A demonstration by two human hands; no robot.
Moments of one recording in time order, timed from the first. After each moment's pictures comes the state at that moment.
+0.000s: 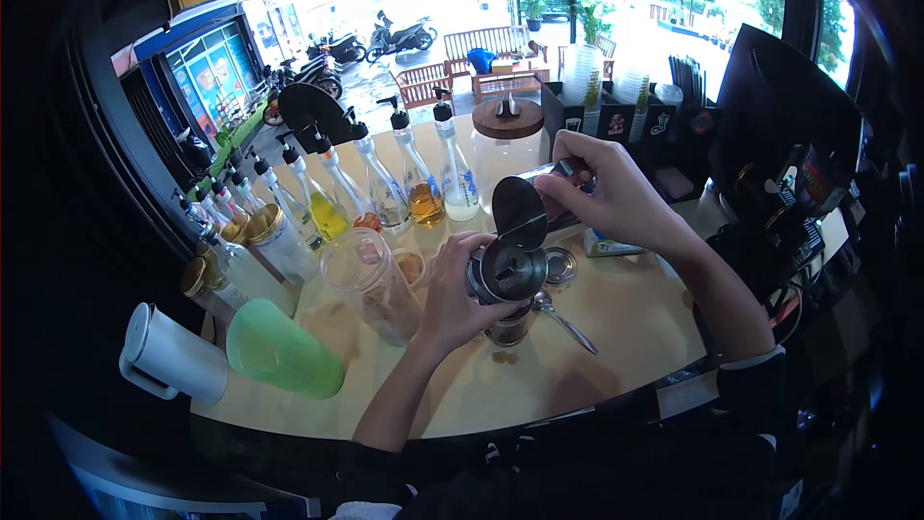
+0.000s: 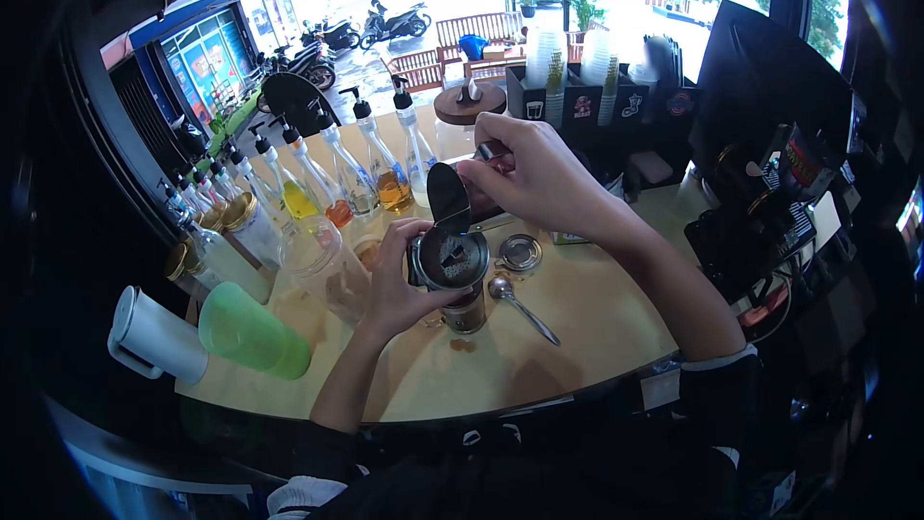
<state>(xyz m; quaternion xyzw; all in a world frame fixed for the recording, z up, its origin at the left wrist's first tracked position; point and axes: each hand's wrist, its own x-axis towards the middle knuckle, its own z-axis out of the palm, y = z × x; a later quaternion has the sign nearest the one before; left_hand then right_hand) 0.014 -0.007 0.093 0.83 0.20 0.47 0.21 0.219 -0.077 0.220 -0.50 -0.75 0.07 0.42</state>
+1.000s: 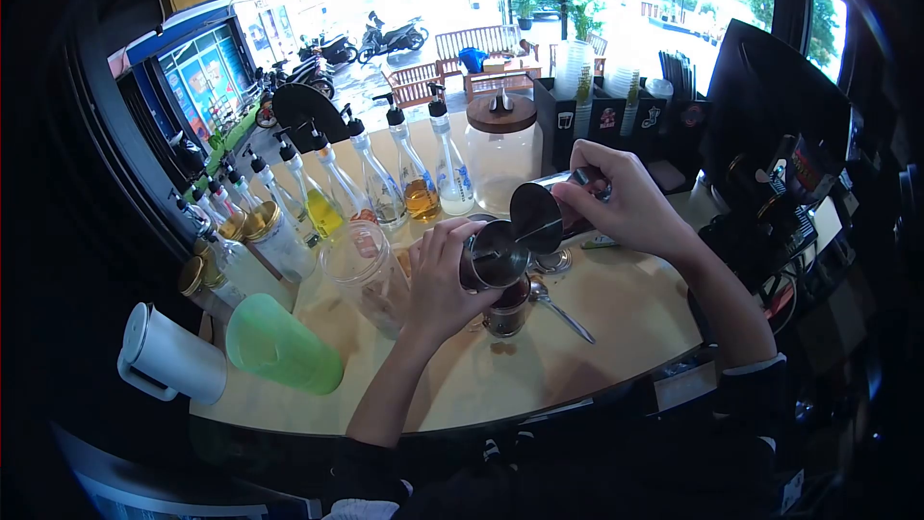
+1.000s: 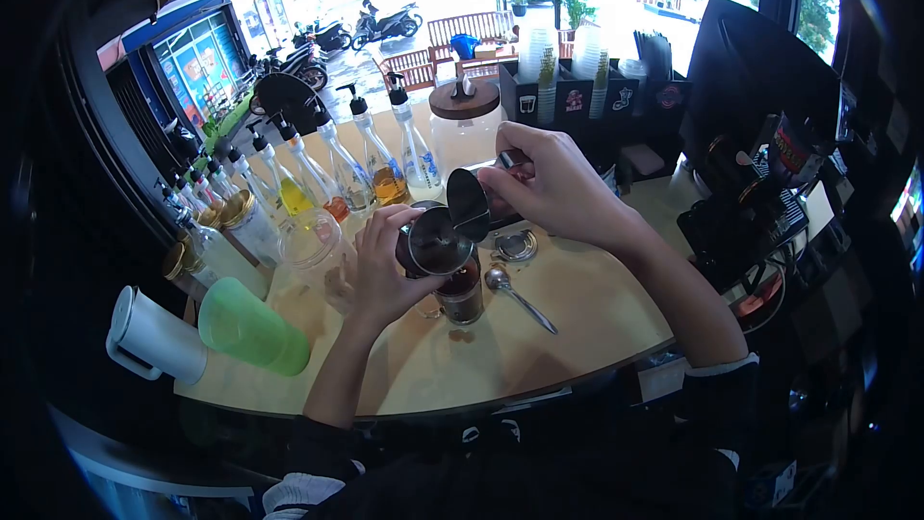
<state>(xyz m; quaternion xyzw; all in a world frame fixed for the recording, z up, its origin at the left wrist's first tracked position) 0.001 -0.013 0.106 0.86 0.23 0.45 0.06 0.217 -0.107 0.219 -0.52 -0.72 0.12 0.43</state>
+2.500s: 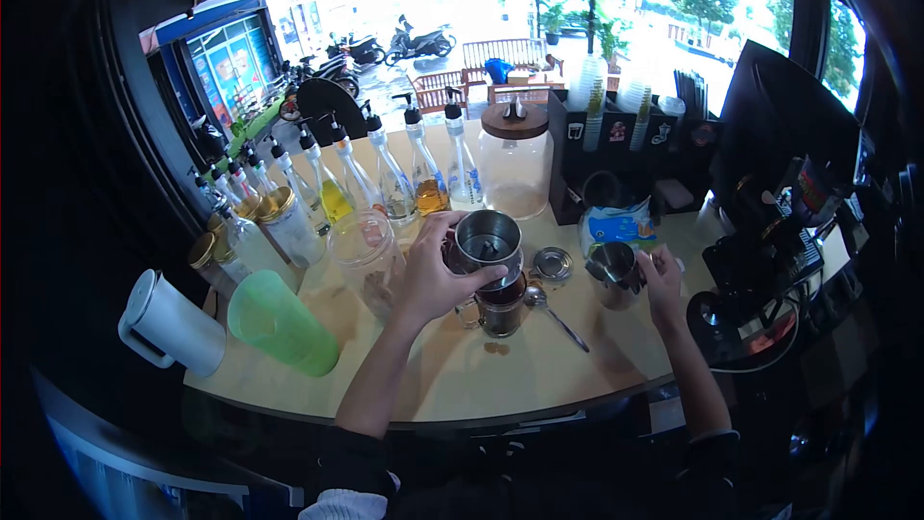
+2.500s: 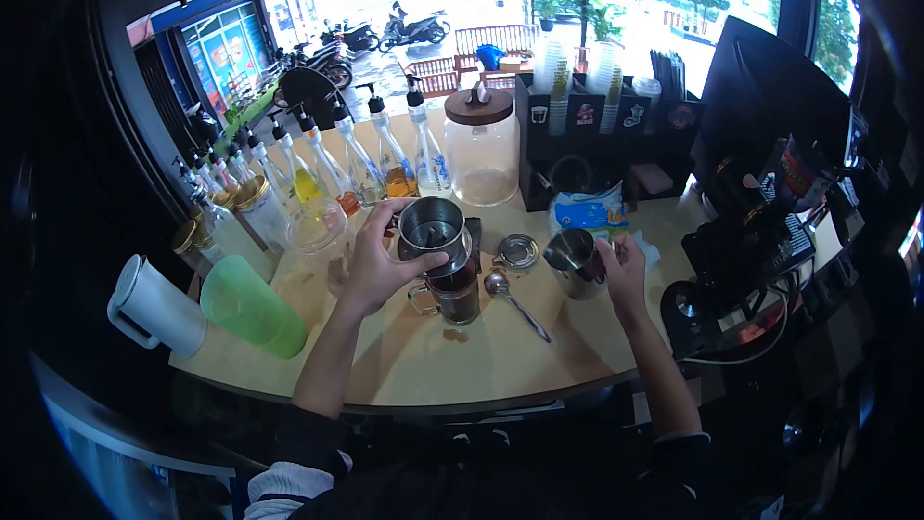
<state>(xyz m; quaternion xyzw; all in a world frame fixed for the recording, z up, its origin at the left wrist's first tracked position) -0.002 -0.013 0.115 0.81 0.32 0.43 0.25 0.316 -0.136 0.027 -0.57 -0.42 0.17 0.68</state>
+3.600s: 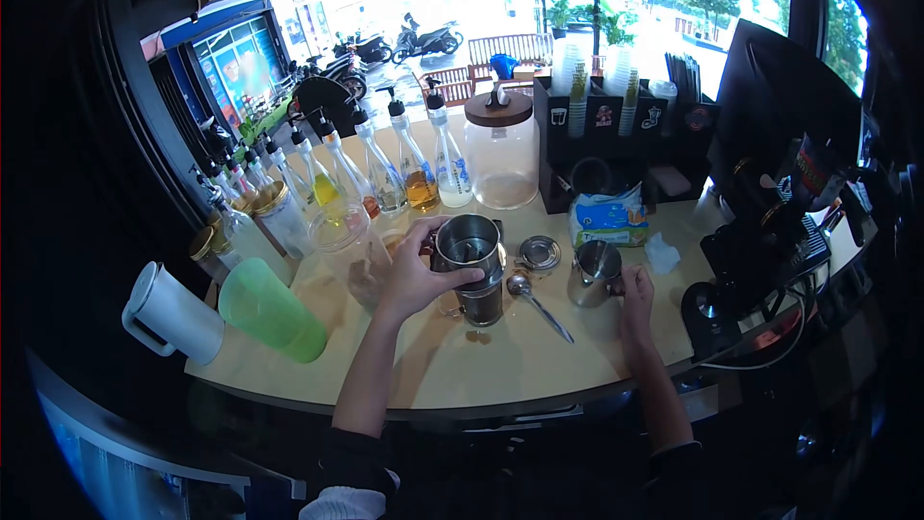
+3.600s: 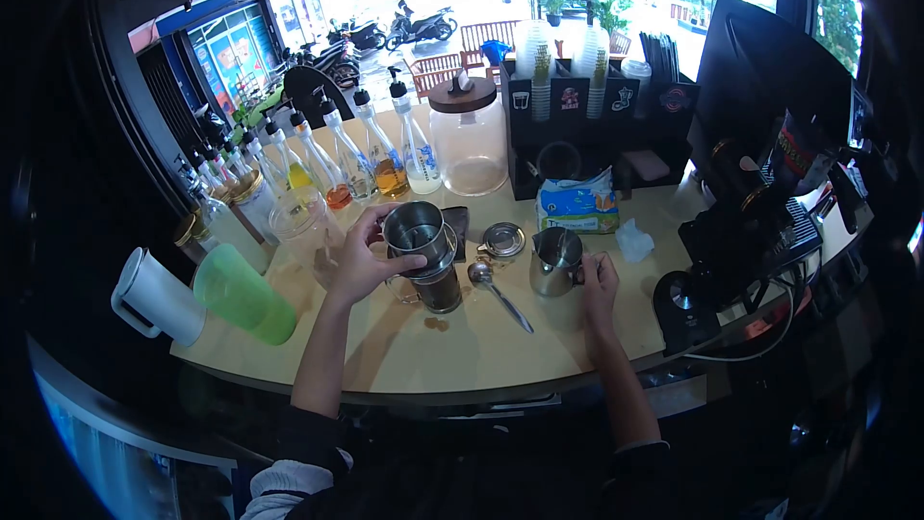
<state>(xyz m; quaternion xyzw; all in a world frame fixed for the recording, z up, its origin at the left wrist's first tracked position) 0.003 -0.010 0.077 0.79 0.32 0.41 0.33 0.312 -0.137 -0.049 -0.48 -0.33 0.24 0.78</state>
